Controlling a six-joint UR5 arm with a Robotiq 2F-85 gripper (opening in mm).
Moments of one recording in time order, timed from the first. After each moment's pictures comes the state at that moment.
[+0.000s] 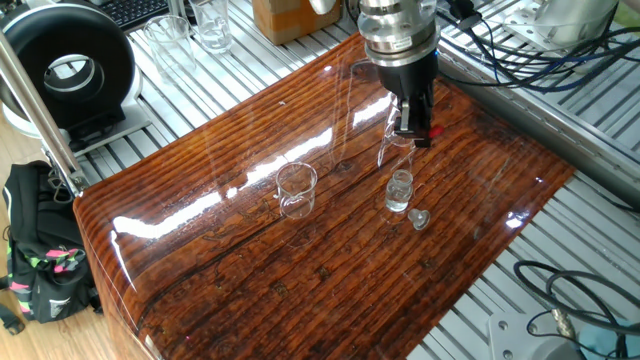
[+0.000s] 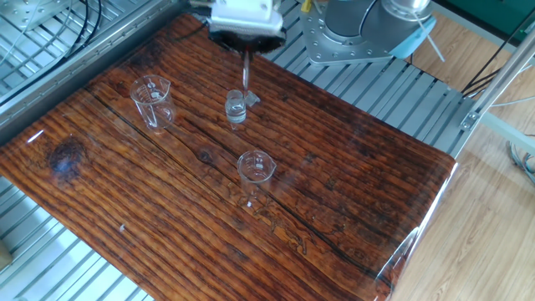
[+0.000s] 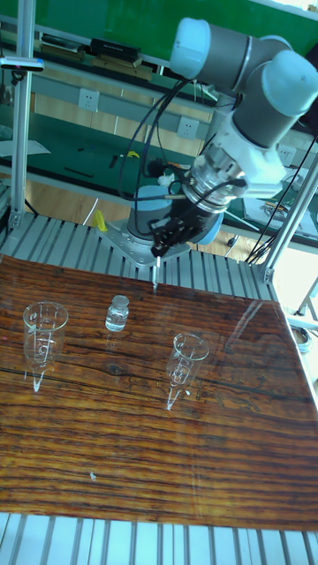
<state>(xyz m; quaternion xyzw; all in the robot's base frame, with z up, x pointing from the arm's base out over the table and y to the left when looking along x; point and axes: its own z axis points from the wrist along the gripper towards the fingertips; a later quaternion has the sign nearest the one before) 0.398 0.012 0.210 0.28 -0.94 0.08 0.16</state>
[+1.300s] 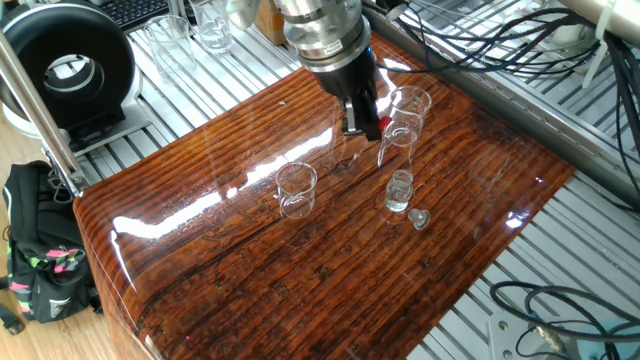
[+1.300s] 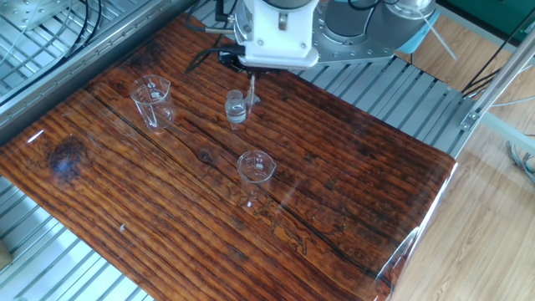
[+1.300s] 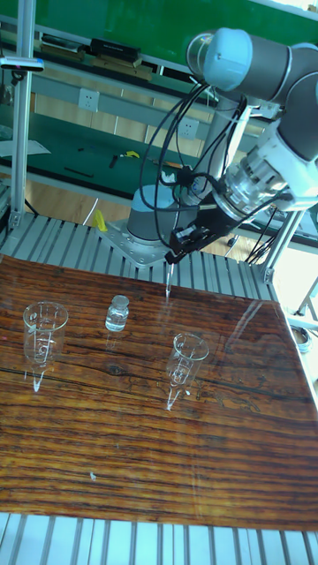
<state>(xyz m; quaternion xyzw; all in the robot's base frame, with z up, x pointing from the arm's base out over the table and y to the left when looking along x) 0.427 0.032 0.221 0.35 -0.91 0.13 0.17</state>
